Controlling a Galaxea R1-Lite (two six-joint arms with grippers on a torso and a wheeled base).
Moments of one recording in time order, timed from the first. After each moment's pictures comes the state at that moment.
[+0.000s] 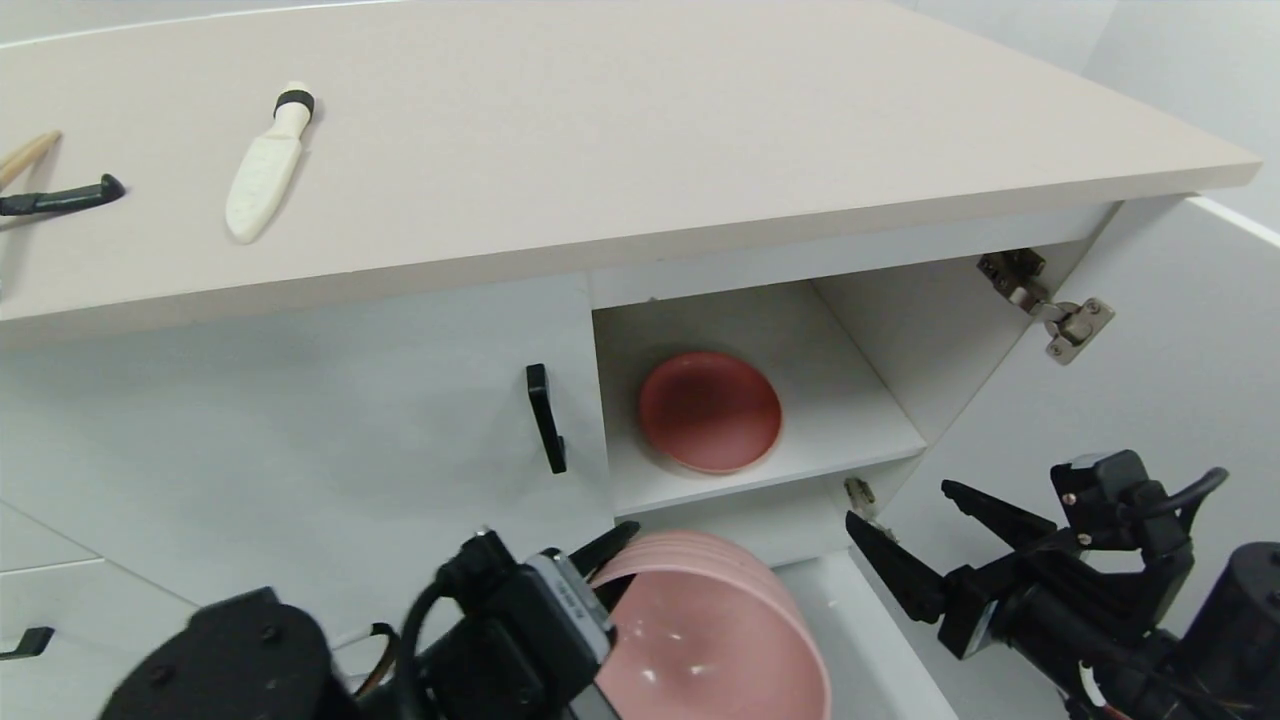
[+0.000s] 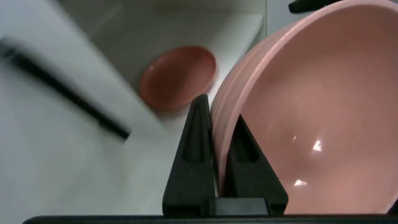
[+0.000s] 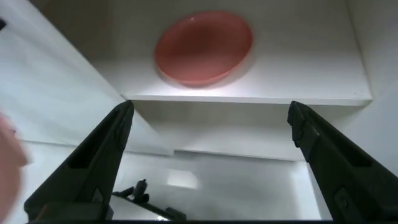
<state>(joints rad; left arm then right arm) -1.08 1.71 -0.26 -1.41 0.33 0.48 0.70 1.72 0.00 -1.57 -0.27 0.15</state>
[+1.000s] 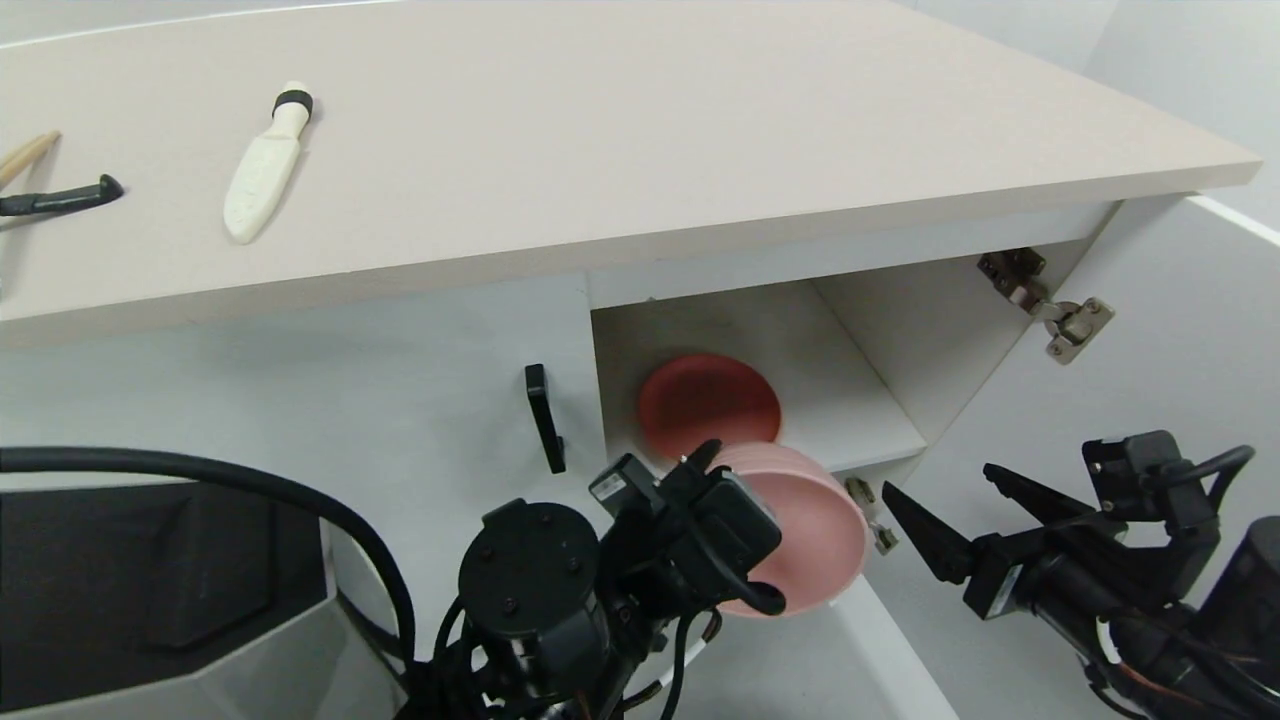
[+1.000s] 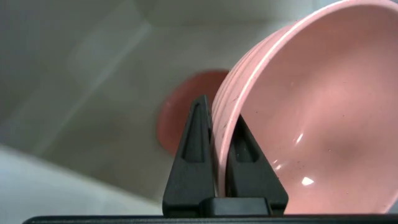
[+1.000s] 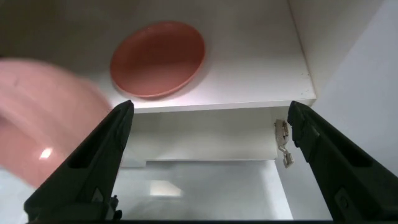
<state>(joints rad) -1.00 2.09 -0.62 -1.57 0.38 0.66 0.59 1.71 0.00 -1.57 -0.28 0.13</state>
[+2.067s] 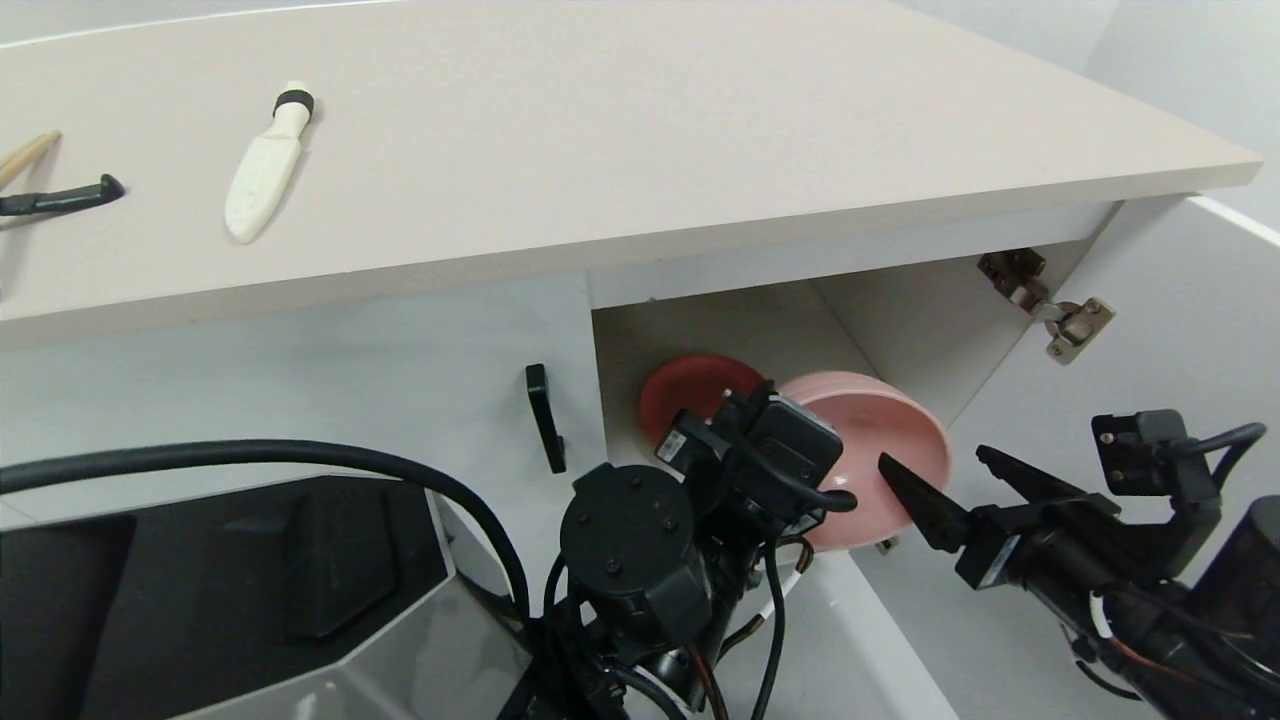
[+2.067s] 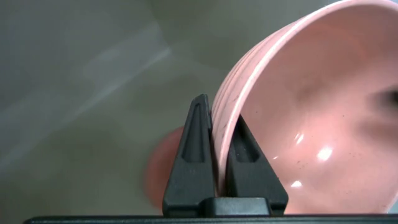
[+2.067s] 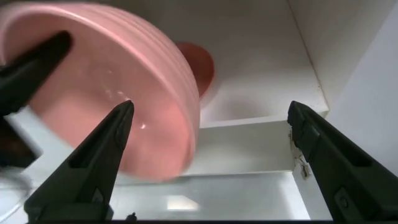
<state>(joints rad) -1.04 2.20 -0.90 -1.57 0.46 0.52 0.58 1.72 -0.05 -1.57 -0.28 0.20</state>
